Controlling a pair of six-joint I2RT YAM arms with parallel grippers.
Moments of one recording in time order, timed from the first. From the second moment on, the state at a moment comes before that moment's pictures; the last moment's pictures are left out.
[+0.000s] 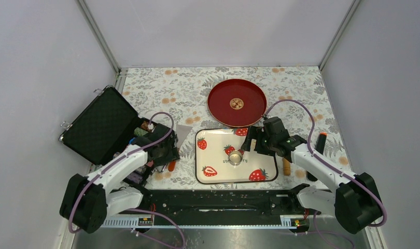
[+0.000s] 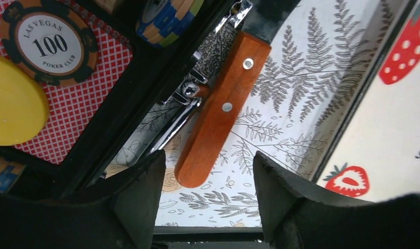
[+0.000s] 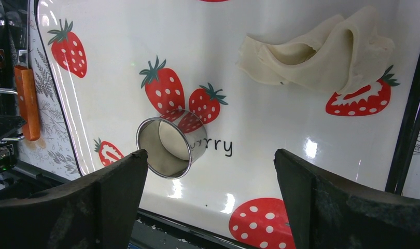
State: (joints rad) left arm -0.47 1.09 0.61 -0.69 -0.08 -0.75; right arm 0.49 1.13 0.61 -0.40 -0.12 0.64
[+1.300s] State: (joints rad) left arm -0.79 1.25 0.72 -0.80 -0.21 -0.83; right arm 0.49 1.17 0.61 -0.38 -0.12 0.64
